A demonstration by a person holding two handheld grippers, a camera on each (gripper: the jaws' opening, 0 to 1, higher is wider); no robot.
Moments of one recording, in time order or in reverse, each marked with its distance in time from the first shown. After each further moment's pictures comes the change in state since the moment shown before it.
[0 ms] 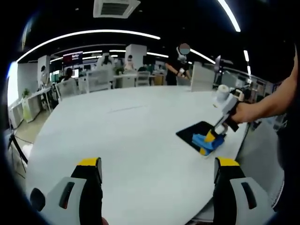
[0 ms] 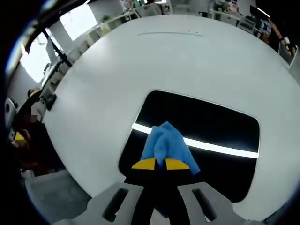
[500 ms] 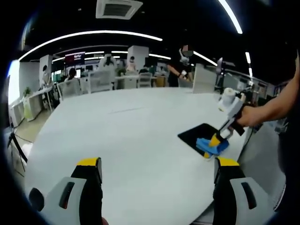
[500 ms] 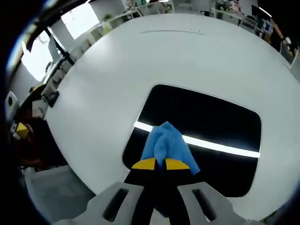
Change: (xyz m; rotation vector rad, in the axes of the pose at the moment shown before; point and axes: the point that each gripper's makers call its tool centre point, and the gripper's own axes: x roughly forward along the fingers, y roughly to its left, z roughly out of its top) left arm 0.007 0.001 0.001 -0.001 -0.002 0.001; right arm -0.002 0.006 -0.009 -0.003 0.012 0.016
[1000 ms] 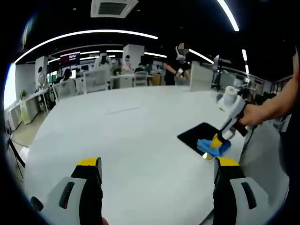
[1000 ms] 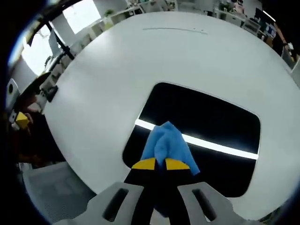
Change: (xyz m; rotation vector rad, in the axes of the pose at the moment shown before) left arm 0.019 0.004 0.008 0.008 0.006 -0.024; right arm 0.001 -0.001 0.001 -0.033 0.034 -0.019
